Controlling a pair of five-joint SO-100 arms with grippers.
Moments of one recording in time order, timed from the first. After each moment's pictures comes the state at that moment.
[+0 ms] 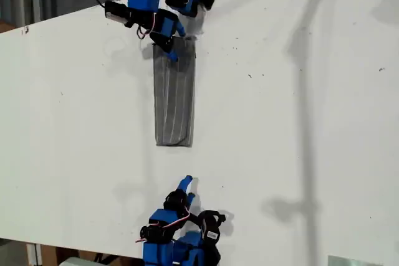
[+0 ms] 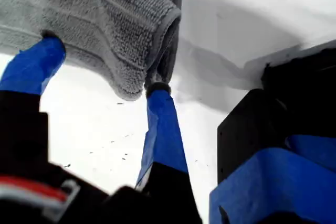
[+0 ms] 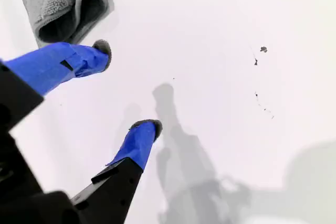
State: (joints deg) arm 0 -9.8 129.6 139.0 63.7 -84.9; arm 1 22.6 132.0 144.3 84.4 93.7
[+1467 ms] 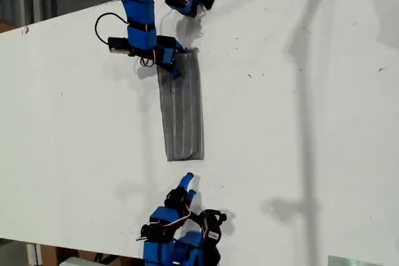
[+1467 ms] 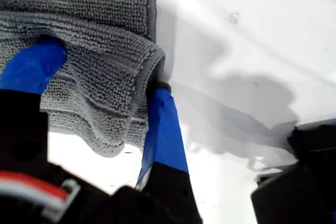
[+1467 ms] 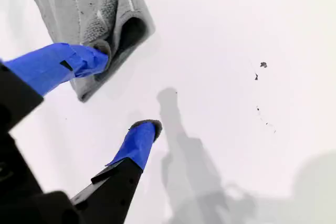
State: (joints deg) arm 0 -8.2 128.1 137.0 62.1 -84.8; arm 1 22.0 94.3 129.2 68.6 85.4
